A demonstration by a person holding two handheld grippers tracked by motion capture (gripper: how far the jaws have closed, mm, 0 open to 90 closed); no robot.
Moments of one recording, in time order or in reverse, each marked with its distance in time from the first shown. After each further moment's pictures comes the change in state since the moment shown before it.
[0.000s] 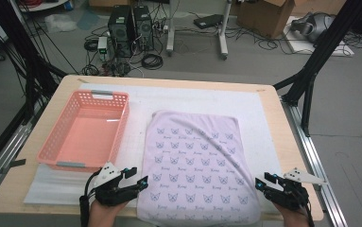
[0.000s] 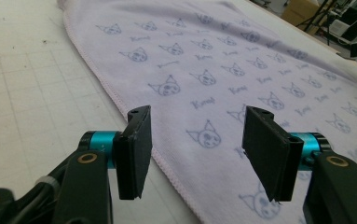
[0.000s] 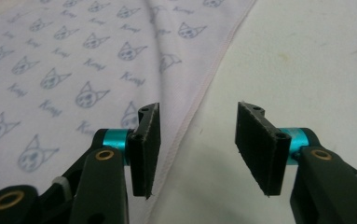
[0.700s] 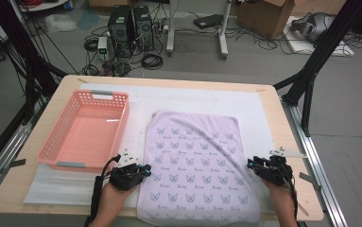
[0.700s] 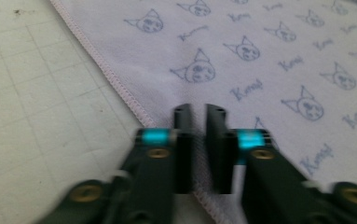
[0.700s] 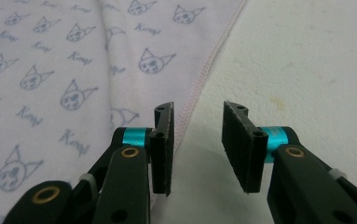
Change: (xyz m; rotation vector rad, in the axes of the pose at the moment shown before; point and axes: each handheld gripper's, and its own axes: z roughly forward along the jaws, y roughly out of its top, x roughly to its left) left arm 0.012 0.012 0.046 0.211 0.042 0.079; right arm -0.021 0.034 0.058 0.052 -0.032 0.036
